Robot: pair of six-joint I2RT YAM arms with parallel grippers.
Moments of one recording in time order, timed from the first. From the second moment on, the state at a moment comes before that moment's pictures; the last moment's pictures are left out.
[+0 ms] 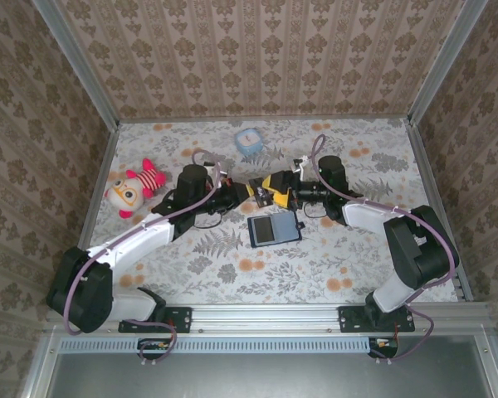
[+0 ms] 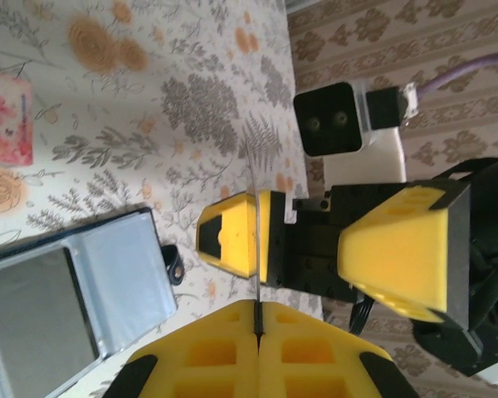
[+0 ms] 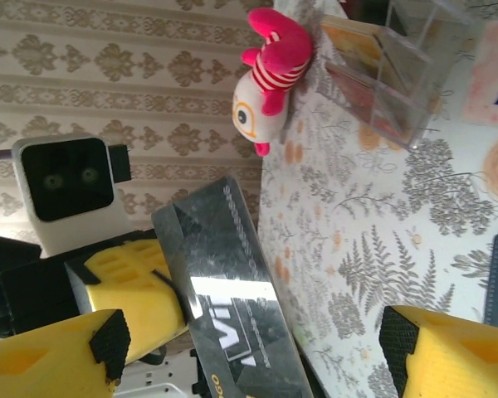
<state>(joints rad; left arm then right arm) -0.59 1.30 0.77 0.12 0.53 -1.02 0.35 1.61 0.79 0.49 -0.92 1.14</state>
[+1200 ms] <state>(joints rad) -0.50 1.28 0.82 -0.27 0.28 -0.93 0.35 1.68 0.82 0.43 -0.84 1.09</state>
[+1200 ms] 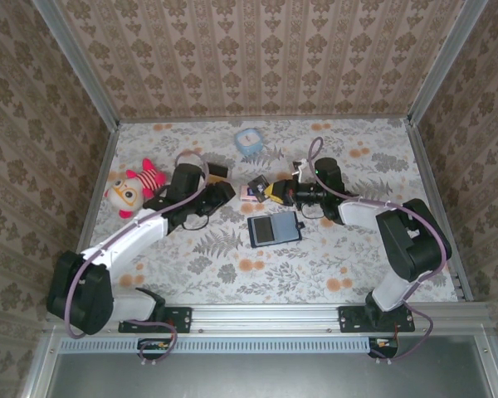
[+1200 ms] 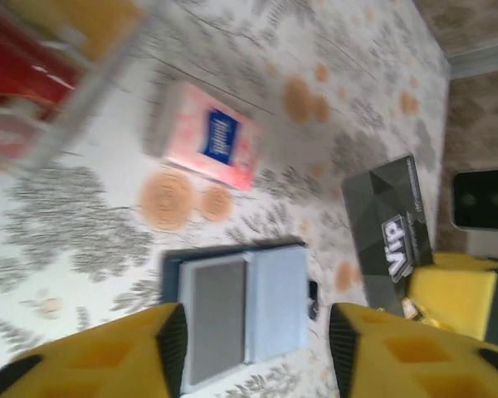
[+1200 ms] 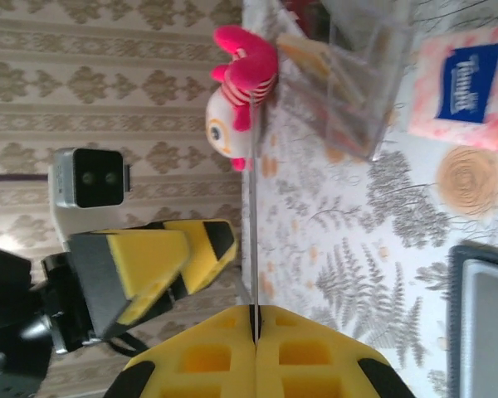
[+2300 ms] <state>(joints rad) -0.12 1.14 0.76 -0.47 0.28 -0.69 0.64 2.13 1.81 -0.39 -0.34 -0.18</state>
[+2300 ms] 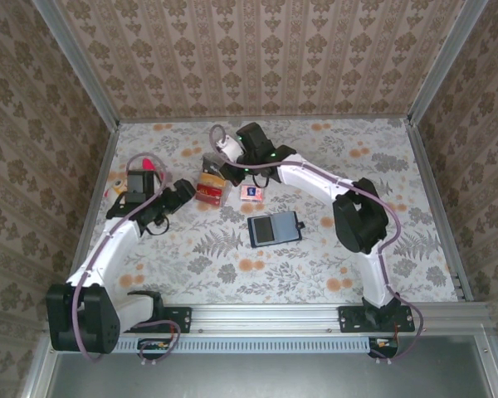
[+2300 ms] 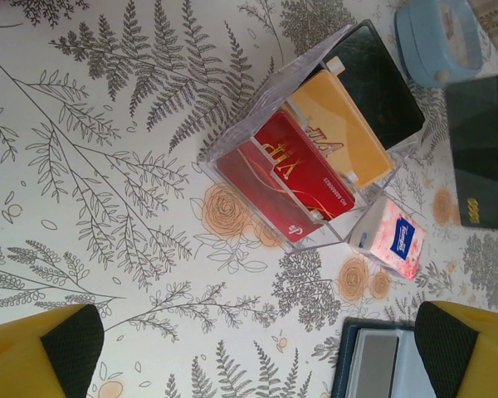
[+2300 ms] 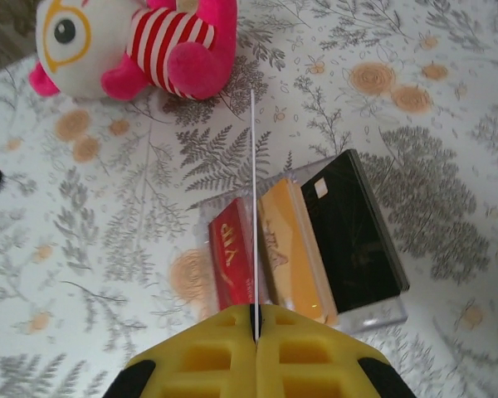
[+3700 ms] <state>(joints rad) -0.08 1.26 0.76 -0.44 0.45 -0.69 0.64 2.36 2.07 -0.49 -0.18 -0.53</state>
